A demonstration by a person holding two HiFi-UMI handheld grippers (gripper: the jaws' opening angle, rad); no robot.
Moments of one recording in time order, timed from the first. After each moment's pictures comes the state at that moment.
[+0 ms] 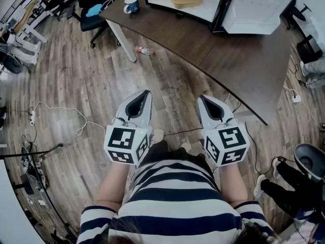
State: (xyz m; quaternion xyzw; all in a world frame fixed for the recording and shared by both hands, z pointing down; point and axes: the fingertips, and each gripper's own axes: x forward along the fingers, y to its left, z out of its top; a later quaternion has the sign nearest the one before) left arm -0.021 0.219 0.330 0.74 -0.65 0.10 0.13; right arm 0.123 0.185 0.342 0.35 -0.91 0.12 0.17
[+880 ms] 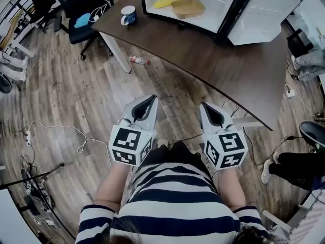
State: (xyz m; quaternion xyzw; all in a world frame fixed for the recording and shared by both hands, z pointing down) left arm -0.104 0.144 0.343 0.80 -0.57 0.12 0.14; right arm 0.035 0.131 0.356 0.42 -0.88 0.14 0.19
